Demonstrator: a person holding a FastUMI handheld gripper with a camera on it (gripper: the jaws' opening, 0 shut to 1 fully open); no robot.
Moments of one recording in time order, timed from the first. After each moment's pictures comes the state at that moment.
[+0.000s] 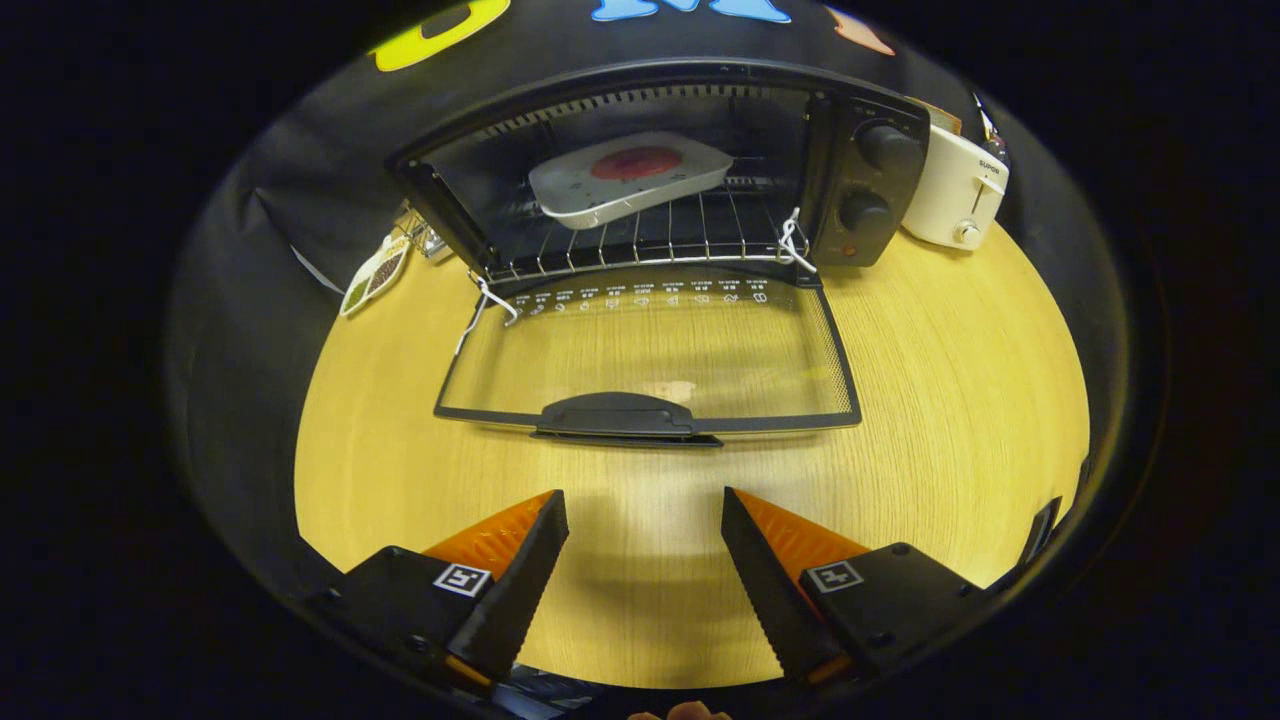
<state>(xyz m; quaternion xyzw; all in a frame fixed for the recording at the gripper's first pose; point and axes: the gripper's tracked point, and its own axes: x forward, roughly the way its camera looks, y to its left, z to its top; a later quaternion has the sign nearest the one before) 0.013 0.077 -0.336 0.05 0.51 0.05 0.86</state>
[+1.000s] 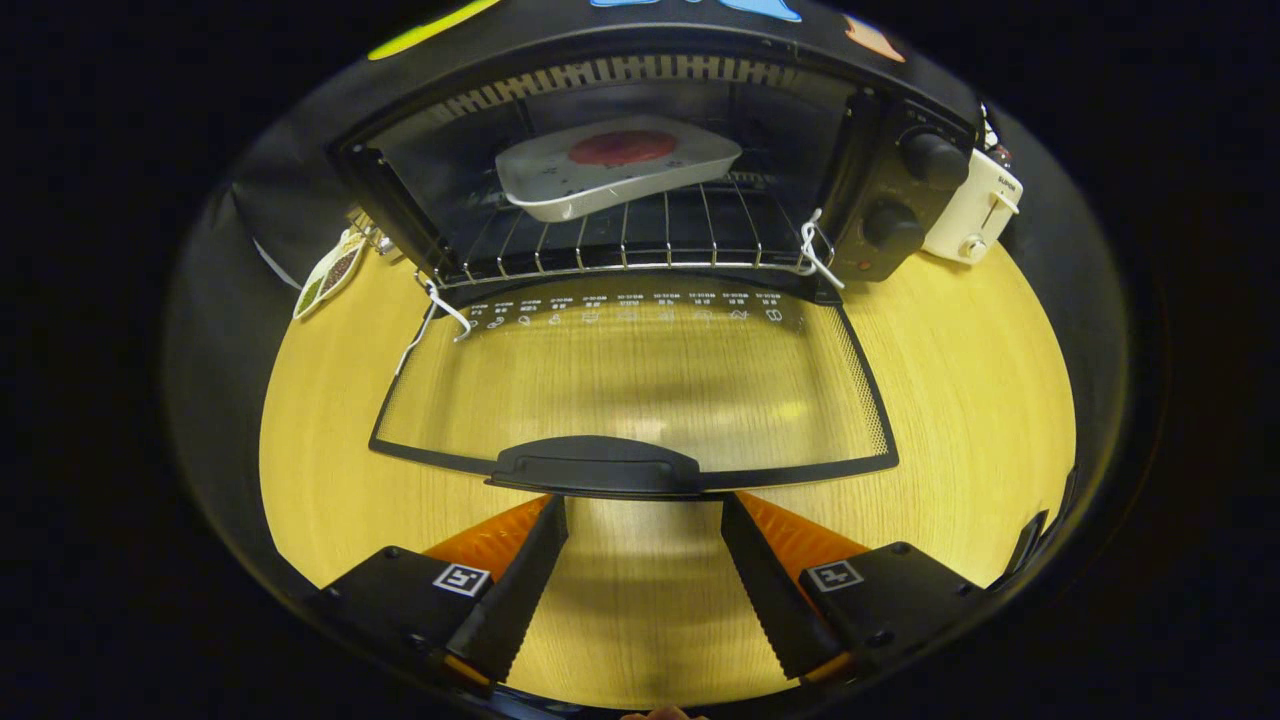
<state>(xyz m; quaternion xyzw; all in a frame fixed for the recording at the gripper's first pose) 0.042 0.079 -0.340 0.02 0.51 0.02 0.86</state>
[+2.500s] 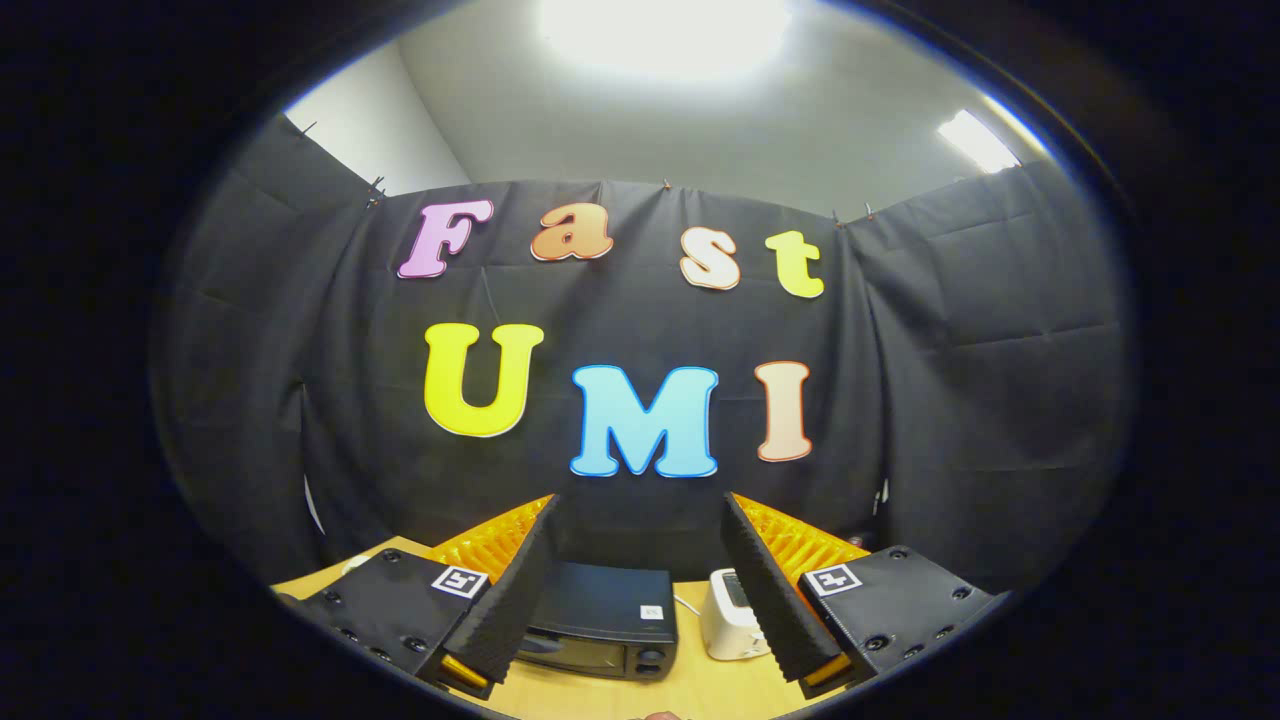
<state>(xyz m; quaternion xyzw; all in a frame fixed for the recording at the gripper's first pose) -0.024 -0.058 0.088 -0.04 -0.07 -0.02 1.00</state>
